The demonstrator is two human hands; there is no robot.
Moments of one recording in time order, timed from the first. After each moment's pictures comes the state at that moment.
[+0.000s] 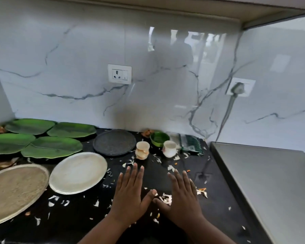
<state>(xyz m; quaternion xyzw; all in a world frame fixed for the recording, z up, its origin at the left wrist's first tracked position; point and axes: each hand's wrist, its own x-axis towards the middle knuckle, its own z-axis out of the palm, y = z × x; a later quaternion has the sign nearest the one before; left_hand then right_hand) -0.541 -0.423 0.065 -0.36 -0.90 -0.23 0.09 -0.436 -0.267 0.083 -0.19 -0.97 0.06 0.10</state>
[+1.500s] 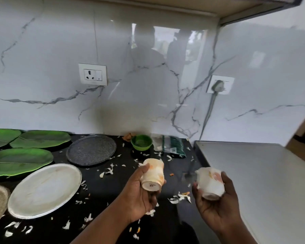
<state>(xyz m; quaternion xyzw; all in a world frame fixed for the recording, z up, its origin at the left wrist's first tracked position) -0.529 -0.338 0.140 0.00 -0.40 -0.73 -0.55 -0.378 -0.174 0.145 -0.17 -0.18 0.94 0.22</state>
